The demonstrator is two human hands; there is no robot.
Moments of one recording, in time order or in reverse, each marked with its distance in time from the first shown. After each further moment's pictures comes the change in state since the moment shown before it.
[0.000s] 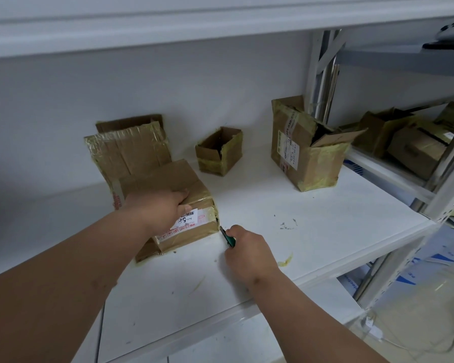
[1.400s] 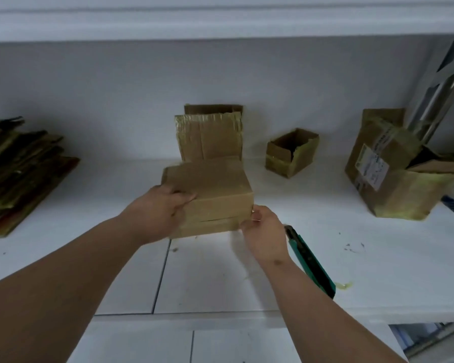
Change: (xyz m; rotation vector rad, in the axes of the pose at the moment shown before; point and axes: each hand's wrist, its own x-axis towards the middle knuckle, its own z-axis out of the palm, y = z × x) left_hand -0.085 -0.095 0.056 -0.355 0.201 -0.129; right_hand 0.026 -0.062 0.041 0.317 0.015 -0.127
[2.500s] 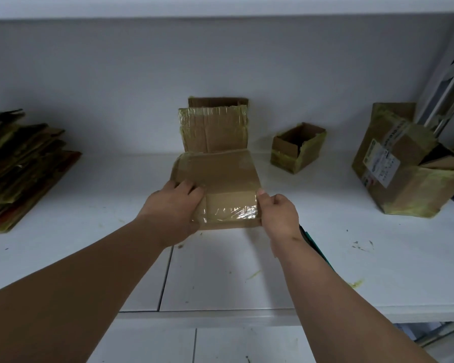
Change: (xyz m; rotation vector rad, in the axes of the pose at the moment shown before) left_hand 0.005 0.019 0.014 0.302 0.118 0.050; right_hand 0.022 -0.017 -0.006 0.183 0.120 0.207
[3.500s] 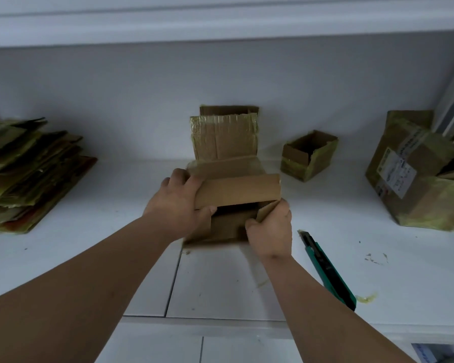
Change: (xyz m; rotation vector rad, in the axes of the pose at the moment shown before) left_hand 0.005 -0.003 -0.019 -0.302 0.006 -0.271; right_hand -0.005 0.017 0.027 -0.156 0.018 -0.142
